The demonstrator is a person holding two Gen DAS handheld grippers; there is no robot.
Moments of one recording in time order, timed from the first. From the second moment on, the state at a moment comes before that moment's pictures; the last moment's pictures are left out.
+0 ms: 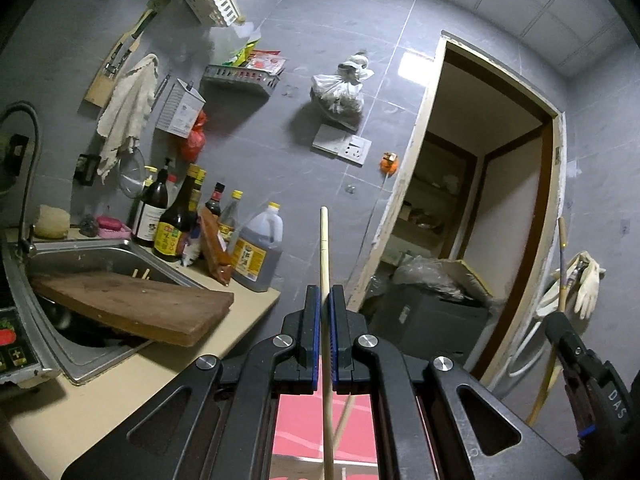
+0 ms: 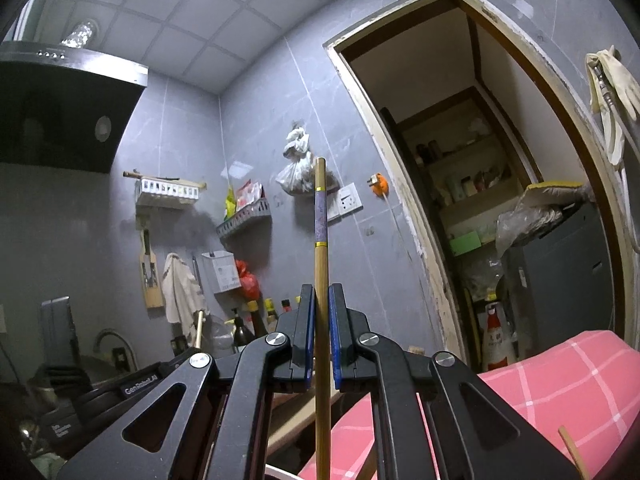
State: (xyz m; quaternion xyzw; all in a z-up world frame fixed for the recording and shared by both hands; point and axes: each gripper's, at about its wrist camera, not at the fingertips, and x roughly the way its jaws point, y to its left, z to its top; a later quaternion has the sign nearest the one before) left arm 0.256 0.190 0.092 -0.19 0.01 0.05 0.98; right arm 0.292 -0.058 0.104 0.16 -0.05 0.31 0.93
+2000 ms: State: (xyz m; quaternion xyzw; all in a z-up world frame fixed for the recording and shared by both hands) left arm 0.223 0.134 0.071 -0.15 0.10 -0.01 0.98; right arm 0.251 -0.087 0.107 0.05 0.00 0.29 0.96
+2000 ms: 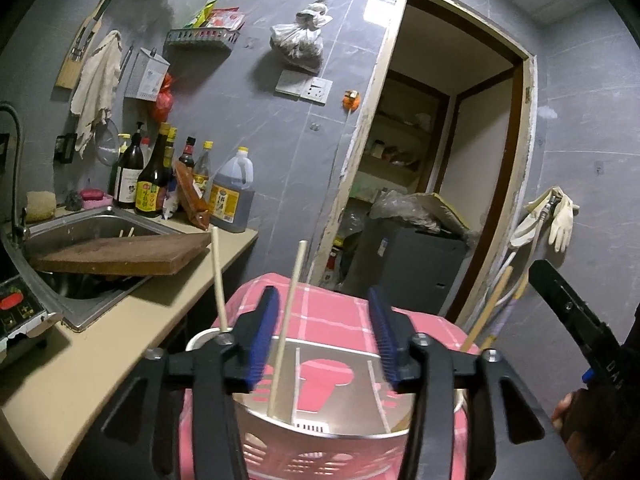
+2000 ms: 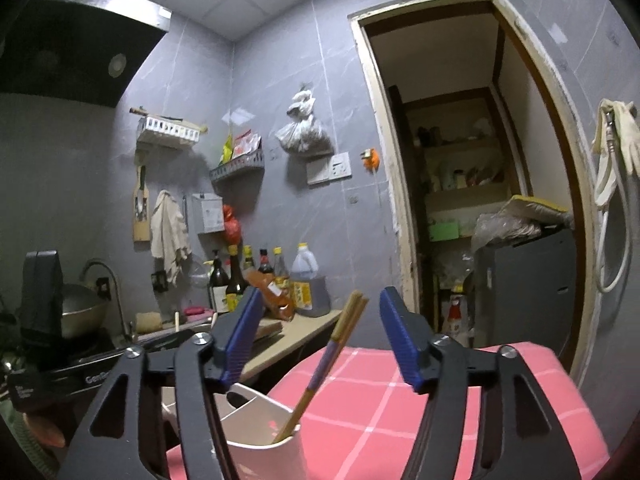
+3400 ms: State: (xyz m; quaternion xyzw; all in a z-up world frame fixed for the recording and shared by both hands) left arm 0.230 -0.052 0.016 -0.06 0.25 -0.13 0.96; right arm 0.234 -0.254 0.037 0.00 0.26 0.13 0.96
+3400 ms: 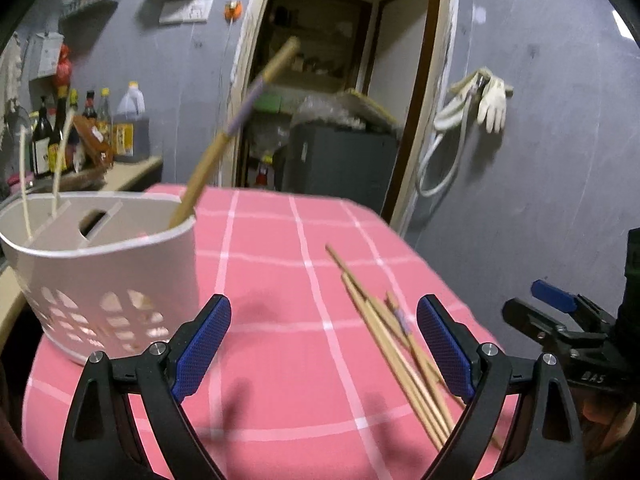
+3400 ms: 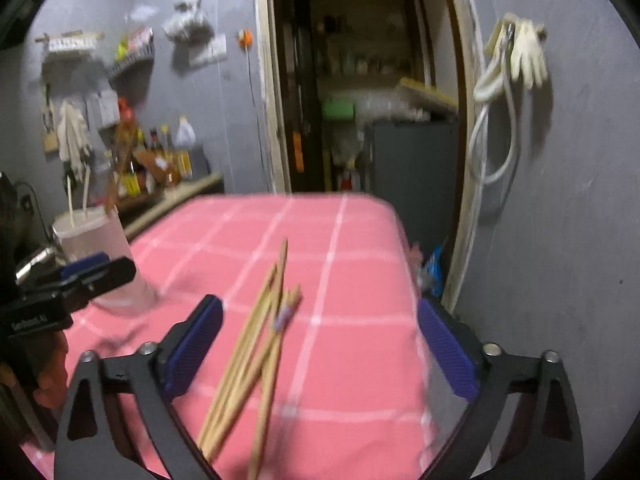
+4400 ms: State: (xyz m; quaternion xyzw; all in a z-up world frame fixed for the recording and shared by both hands) left arm 0.293 -0.082 -0.037 -0.04 0.41 -0.19 0.89; right arm 0.287 -0.234 -0.021 -0.05 0.43 0.17 0.88
